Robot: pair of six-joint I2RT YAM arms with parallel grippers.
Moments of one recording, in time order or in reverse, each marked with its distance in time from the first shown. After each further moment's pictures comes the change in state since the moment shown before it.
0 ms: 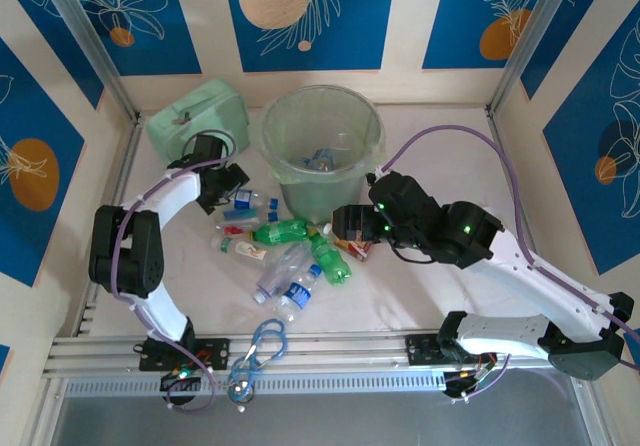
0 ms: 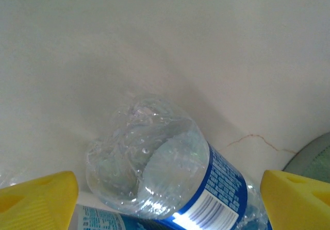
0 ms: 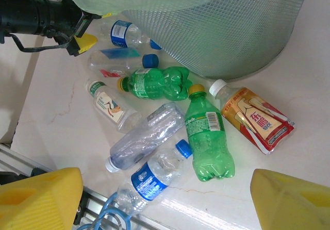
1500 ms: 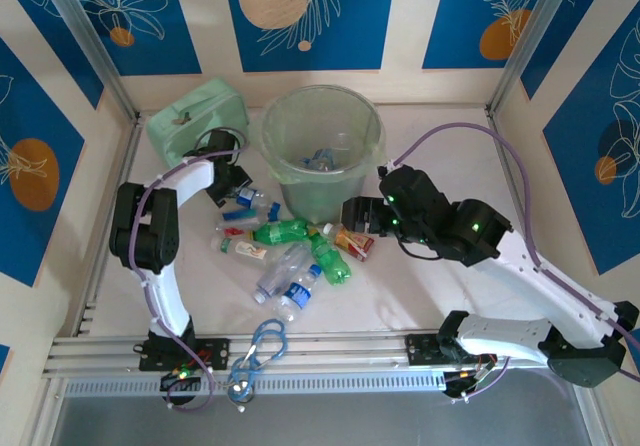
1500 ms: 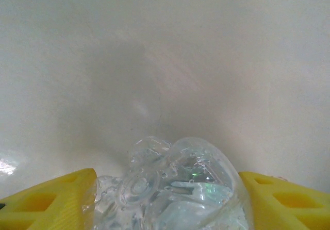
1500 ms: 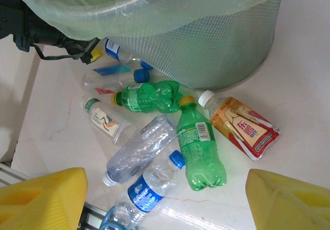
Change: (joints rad) left arm -0.030 0.183 0.154 -0.048 -0.045 -0.002; right arm -0.069 -0.030 0.000 0.000 -0.004 -0.001
